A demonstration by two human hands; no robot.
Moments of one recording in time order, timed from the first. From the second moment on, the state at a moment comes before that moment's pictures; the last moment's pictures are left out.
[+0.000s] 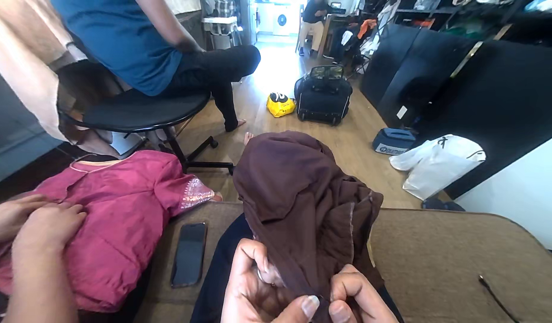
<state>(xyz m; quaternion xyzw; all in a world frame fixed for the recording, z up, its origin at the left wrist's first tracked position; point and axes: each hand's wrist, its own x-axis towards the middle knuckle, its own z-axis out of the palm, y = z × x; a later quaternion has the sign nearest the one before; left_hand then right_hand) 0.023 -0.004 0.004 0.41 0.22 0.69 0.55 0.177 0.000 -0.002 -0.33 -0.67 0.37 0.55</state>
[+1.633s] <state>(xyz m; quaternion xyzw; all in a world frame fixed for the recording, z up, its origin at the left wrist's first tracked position) 0.006 0.007 0.007 0.55 0.27 0.63 0.47 0.242 0.004 0.040 -0.32 -0.71 0.33 0.53</state>
